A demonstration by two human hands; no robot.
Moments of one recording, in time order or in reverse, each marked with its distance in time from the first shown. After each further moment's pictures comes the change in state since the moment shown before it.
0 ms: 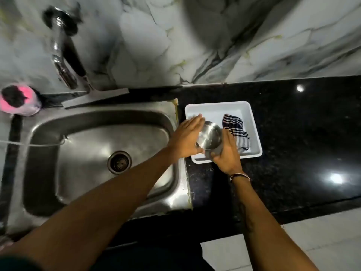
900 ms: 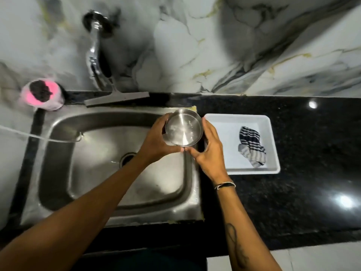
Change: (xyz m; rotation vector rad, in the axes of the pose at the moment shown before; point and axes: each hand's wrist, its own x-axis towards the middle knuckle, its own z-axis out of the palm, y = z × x) left_hand -0.095 -0.083 -0.078 -0.663 0.375 -0.241; right_hand -0.002 -0.144 0.029 0.418 0.004 -0.270
